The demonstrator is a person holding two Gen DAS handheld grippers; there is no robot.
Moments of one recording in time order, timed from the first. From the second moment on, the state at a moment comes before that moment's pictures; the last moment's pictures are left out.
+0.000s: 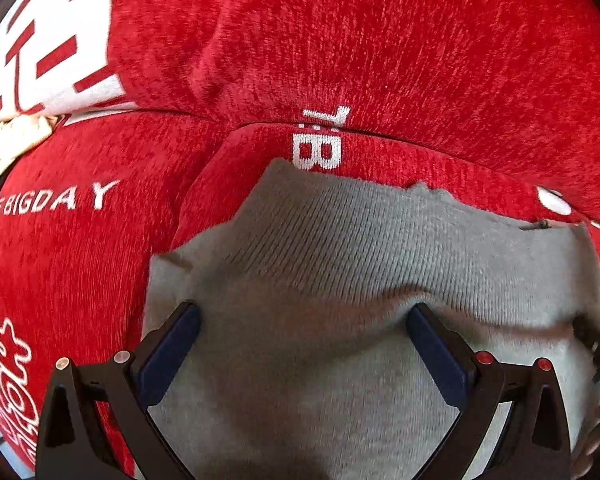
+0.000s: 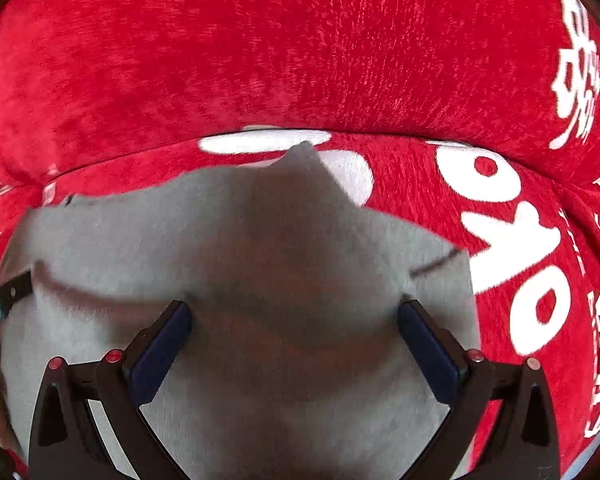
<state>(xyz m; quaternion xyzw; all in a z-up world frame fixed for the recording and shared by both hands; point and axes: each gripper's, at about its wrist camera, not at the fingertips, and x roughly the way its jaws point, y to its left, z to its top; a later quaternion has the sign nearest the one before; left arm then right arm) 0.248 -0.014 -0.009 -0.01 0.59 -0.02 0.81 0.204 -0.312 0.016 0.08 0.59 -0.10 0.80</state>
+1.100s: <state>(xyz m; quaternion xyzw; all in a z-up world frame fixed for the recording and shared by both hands) 0.100 0.161 -0.012 -0.25 0.57 -0.06 0.78 0.046 -0.272 0.069 0.06 0.52 -0.06 0.85</state>
